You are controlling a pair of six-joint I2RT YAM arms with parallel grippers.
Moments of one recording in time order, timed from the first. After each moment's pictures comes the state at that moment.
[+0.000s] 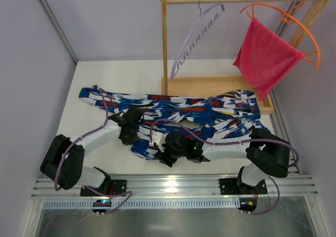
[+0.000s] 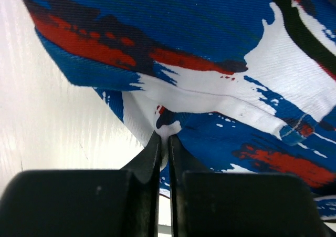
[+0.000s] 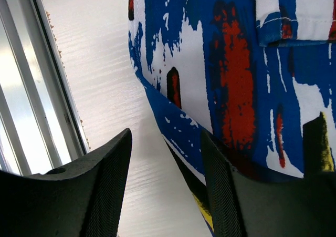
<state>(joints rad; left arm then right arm) -0.54 1.41 0.75 -0.68 -0.22 -0.83 1.16 1.55 0.71 0.11 -0.11 -0.05</state>
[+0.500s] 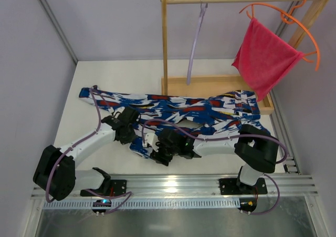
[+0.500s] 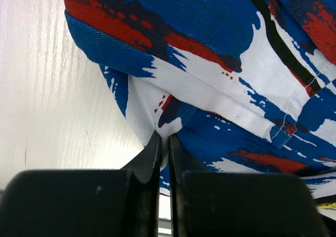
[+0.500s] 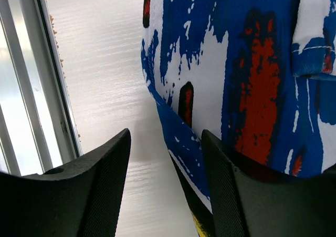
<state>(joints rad) -0.54 1.27 0.75 -0.73 -0.27 -0.91 1.15 1.67 0.84 0.04 -0.18 -0.15</state>
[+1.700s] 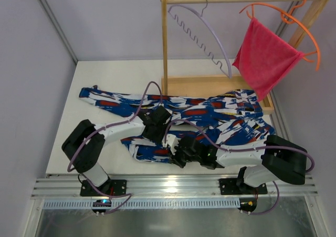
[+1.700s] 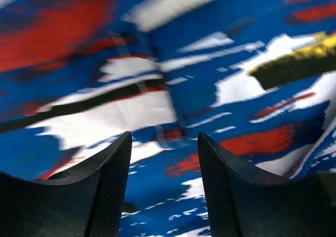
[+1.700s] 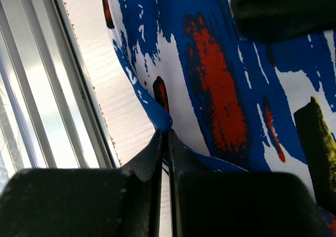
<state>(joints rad) -0.82 1.62 1.00 -0.58 -0.09 -0.34 1.15 1.37 0.48 0.24 -0.12 0.07</state>
